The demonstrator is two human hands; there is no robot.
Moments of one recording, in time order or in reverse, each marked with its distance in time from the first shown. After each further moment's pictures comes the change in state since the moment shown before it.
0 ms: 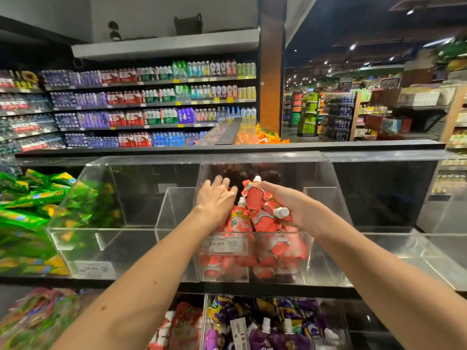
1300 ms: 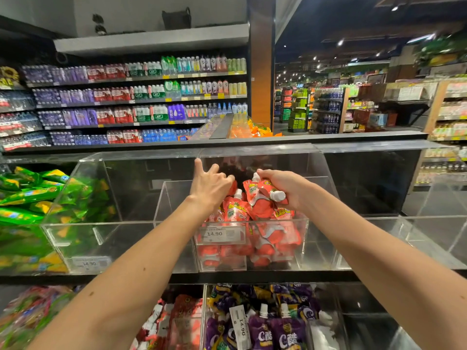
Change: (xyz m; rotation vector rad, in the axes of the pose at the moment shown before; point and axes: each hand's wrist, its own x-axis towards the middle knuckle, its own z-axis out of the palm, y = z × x) left_hand -0.004 -0.009 -0.005 0.010 0.105 -0.005; right_hand -0.013 -0.015 -0.001 0.047 0.129 -0.029
